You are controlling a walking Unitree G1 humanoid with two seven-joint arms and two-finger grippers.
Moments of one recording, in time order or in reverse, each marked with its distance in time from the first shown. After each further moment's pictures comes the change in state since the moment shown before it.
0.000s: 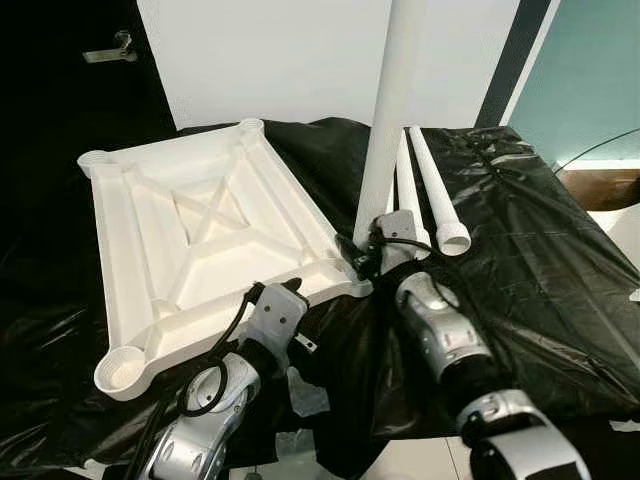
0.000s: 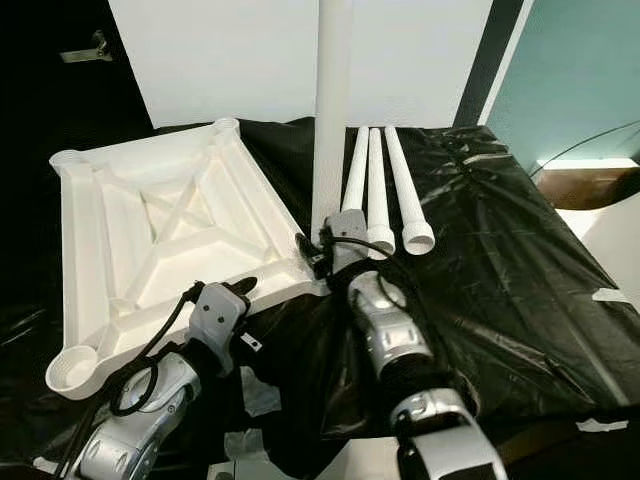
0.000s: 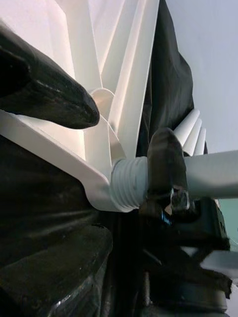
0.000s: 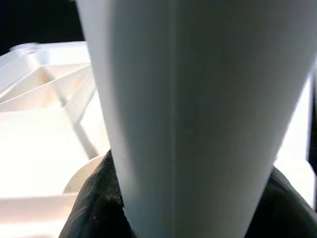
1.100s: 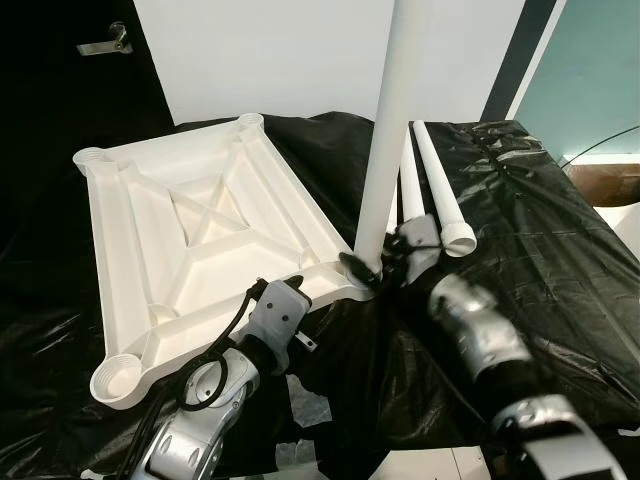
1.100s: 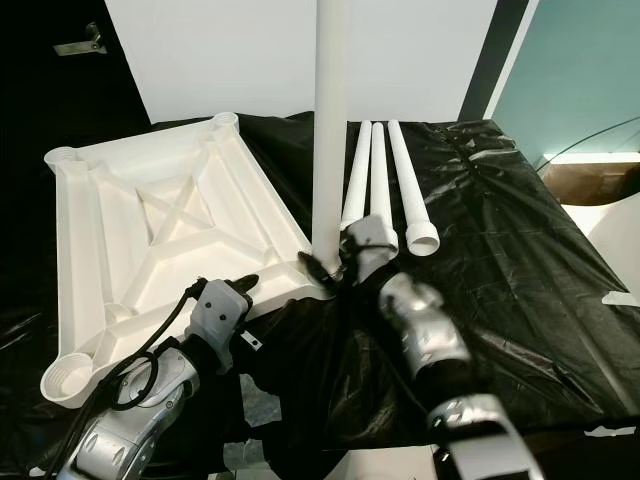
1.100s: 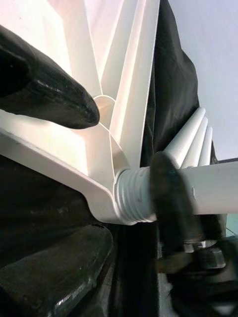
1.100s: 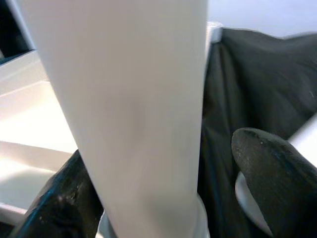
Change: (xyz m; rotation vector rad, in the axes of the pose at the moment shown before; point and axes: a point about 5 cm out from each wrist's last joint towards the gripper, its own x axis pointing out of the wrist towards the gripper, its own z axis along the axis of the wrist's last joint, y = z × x) left arm 0.002 0.003 0.003 0.034 0.007 -0.025; right arm -0.010 -0.042 0.019 -0.088 0.006 0.386
